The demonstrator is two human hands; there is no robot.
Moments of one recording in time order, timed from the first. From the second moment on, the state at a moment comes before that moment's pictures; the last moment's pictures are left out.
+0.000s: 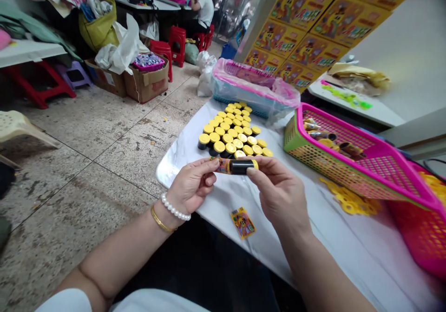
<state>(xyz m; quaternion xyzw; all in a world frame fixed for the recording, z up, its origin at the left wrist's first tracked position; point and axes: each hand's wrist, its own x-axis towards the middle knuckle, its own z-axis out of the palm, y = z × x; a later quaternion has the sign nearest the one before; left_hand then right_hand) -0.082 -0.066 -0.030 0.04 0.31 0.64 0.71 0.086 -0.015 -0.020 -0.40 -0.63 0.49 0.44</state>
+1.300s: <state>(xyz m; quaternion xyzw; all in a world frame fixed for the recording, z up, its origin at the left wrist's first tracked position) -0.084 -0.065 -0.043 0.38 0.44 0.52 0.62 0.102 -0.018 -0.037 -0.36 -0.77 0.37 0.37</state>
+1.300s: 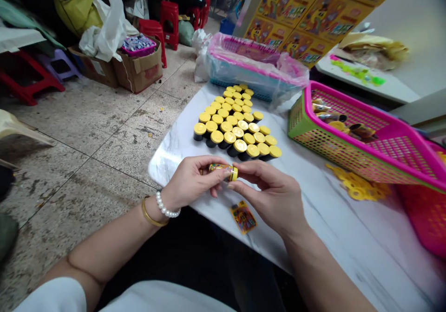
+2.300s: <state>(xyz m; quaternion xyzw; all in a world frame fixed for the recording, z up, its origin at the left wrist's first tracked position) -0.027 0.010 -0.019 0.48 0.39 0.40 0.68 0.169 0.011 -0.029 -0.40 -0.58 0.59 0.38</state>
